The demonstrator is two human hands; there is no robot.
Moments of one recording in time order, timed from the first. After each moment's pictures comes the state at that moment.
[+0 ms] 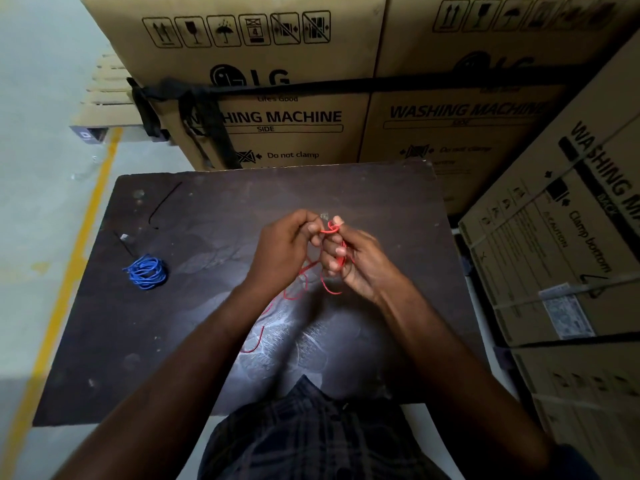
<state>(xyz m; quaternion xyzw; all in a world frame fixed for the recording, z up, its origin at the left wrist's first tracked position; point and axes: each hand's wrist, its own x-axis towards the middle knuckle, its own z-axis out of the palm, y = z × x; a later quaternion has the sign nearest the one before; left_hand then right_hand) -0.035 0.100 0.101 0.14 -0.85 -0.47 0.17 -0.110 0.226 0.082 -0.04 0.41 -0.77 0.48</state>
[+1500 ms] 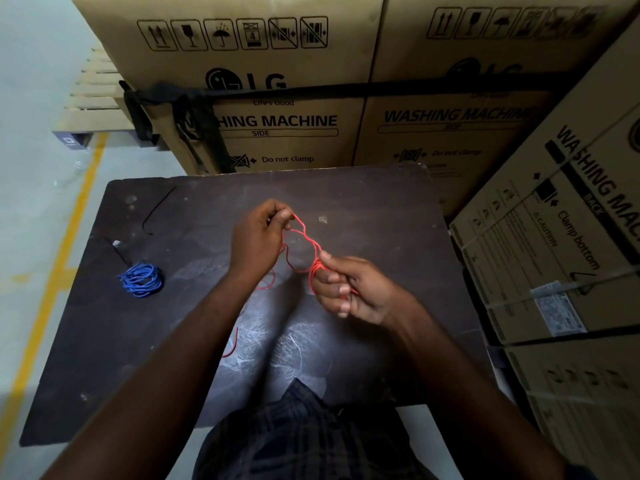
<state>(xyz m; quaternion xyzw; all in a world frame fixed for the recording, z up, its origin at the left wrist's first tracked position) -0.040 0.050 0.075 0.21 -0.83 -0.46 0.23 -0.081 0.237 0.090 -0.16 0.34 -0.66 0.65</state>
